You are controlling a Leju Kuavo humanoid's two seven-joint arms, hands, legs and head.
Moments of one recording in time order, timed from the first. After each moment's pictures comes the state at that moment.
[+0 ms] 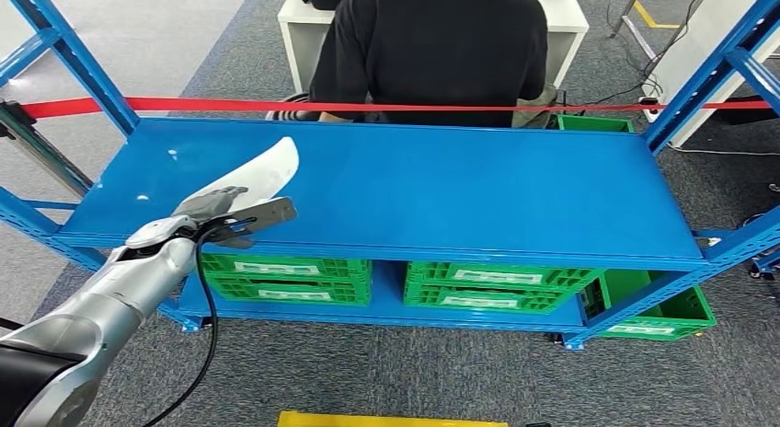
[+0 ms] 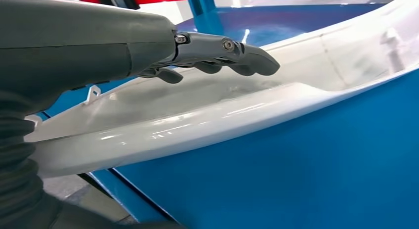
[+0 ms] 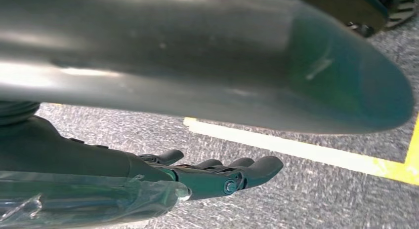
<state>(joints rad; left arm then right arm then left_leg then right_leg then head) -0.77 0.00 -0.27 -0.57 -0.87 -0.04 0.14 -0.04 0.07 -0.90 -0.21 0.96 -0.01 -0.01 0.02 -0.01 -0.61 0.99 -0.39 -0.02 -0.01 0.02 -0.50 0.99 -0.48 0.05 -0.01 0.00</state>
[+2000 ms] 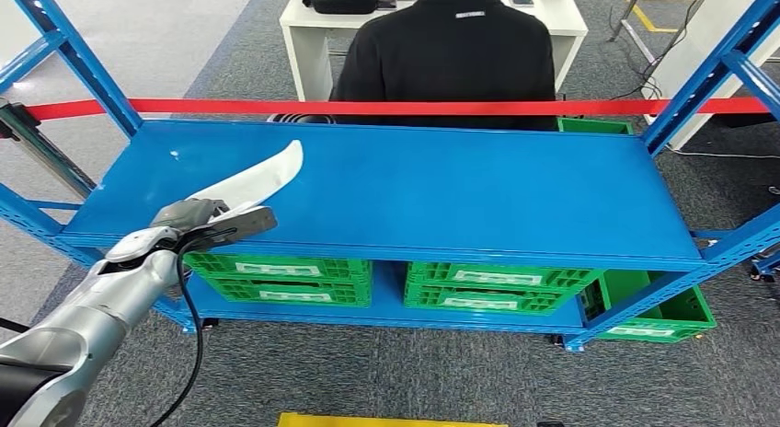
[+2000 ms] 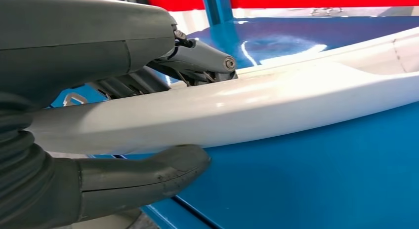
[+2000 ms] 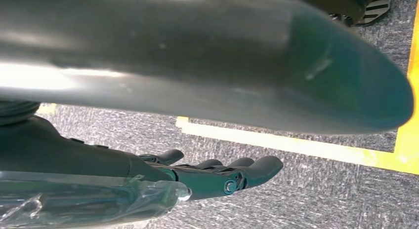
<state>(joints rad) -0.71 0.04 -0.21 -0.59 -0.92 0.00 0.05 -0.05 0.07 -0.96 -0.21 0.98 -0.01 -0.03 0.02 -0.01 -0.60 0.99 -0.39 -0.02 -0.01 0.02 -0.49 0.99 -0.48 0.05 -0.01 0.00</state>
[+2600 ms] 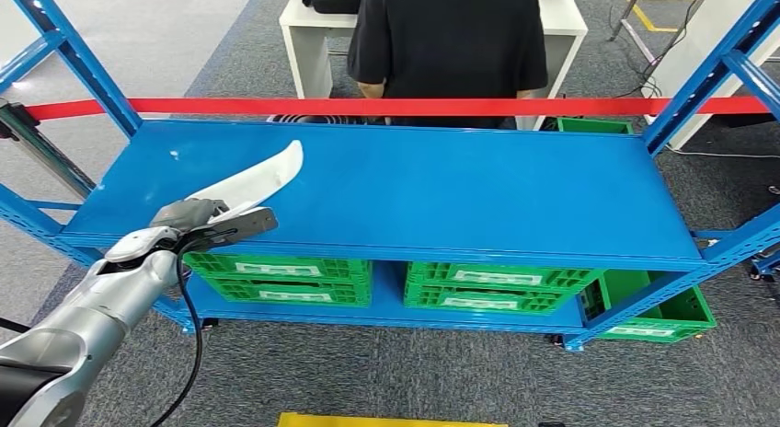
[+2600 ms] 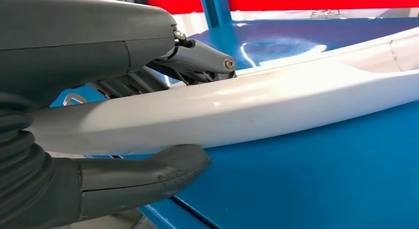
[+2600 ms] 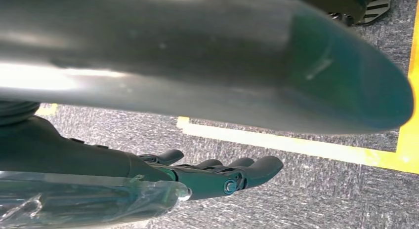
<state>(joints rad) -0.71 0.04 -0.21 -0.61 -0.94 0.03 0.05 -0.05 0.07 -0.97 -0.21 0.99 -0.01 -0.03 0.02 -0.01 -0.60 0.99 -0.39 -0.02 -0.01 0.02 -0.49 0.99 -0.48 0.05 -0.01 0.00</state>
